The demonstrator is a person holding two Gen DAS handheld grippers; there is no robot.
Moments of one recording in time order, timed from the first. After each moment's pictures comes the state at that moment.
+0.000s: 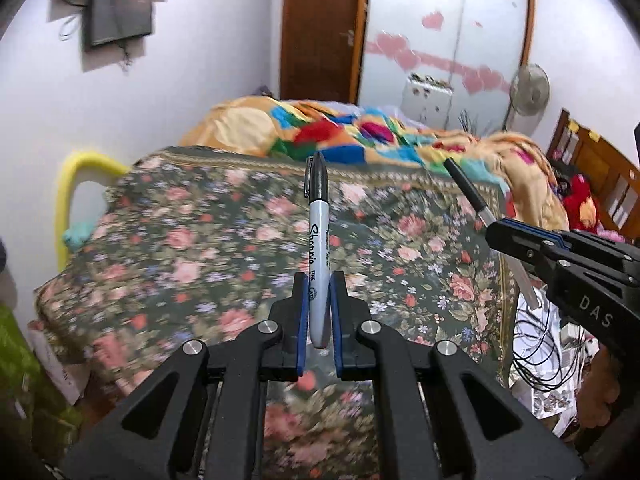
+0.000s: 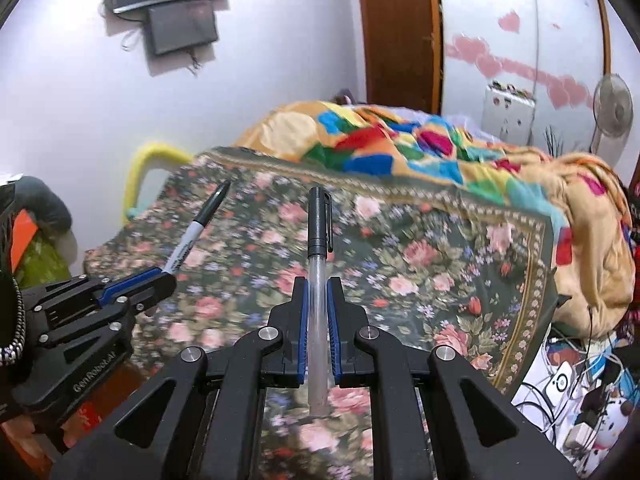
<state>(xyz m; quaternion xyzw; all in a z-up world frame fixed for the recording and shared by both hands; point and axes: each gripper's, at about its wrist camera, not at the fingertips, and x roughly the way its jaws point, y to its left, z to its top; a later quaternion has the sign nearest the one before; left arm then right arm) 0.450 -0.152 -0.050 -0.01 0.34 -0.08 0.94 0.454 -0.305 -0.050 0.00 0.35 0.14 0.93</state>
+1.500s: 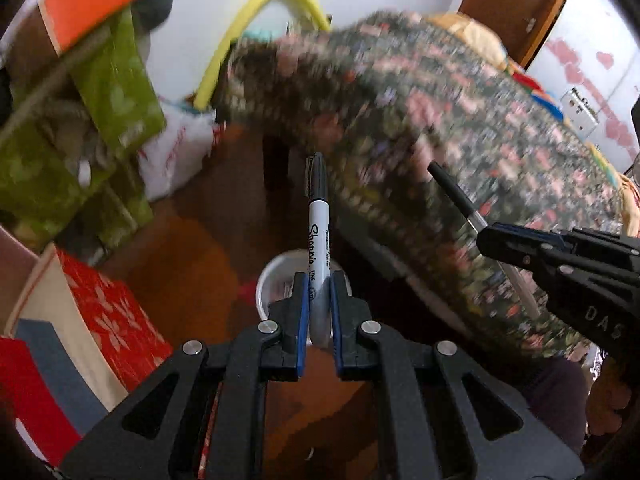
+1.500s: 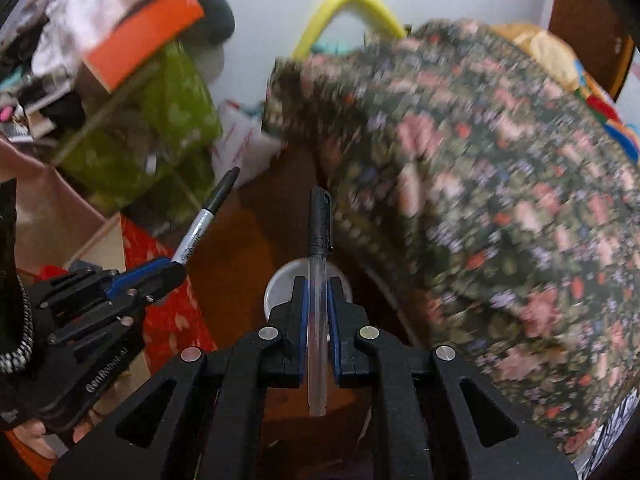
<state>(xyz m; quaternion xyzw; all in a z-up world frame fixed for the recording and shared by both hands) 0.225 0.172 -0.225 -0.18 0.50 0.13 0.84 0.307 0.036 -0.177 -0.14 0.51 0.36 0.77</state>
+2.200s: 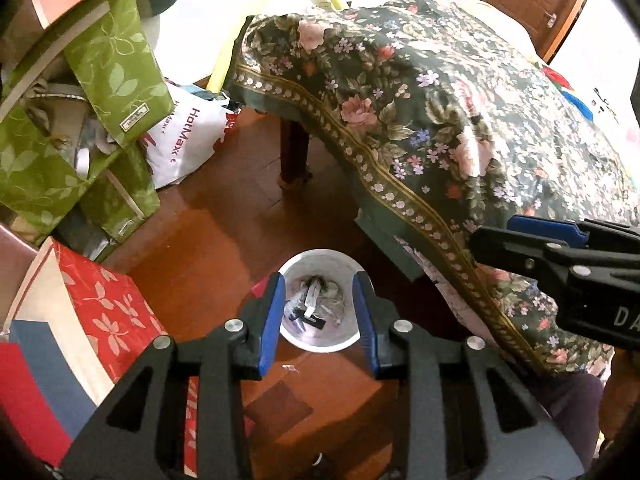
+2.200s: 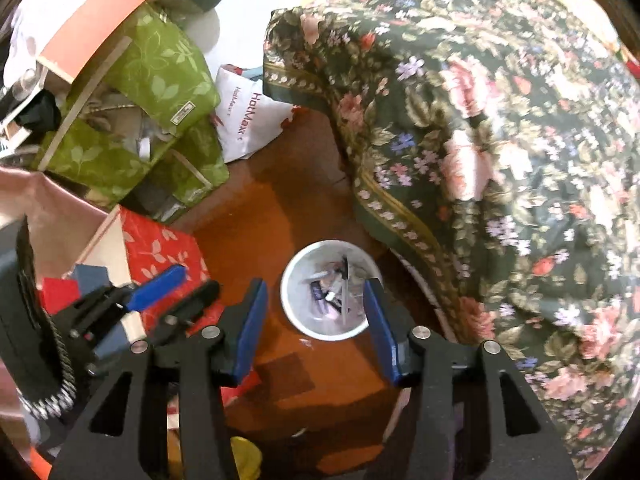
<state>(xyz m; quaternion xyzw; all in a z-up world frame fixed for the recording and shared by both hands) 0.245 0.194 -0.248 -0.17 0.51 0.15 0.83 0.340 0.074 -0.225 -0.13 0.57 0.37 0.72</state>
